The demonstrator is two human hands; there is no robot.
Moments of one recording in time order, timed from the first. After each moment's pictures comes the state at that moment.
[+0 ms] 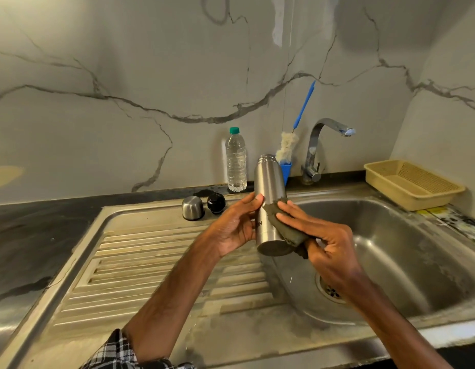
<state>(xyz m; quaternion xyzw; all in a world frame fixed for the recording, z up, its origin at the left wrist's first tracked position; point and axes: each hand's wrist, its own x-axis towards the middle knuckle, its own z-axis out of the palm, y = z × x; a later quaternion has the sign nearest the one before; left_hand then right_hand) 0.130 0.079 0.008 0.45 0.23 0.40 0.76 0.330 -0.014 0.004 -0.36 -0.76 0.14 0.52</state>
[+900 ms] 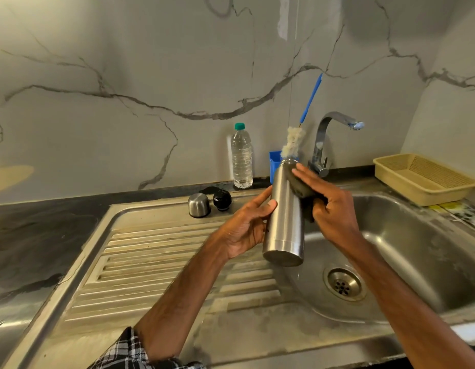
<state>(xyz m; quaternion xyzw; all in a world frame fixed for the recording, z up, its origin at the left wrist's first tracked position) 0.136 0.070 0.005 0.48 0.20 0.37 0.77 0.340 0.045 0.023 -0.45 -0.71 0.08 0.54</state>
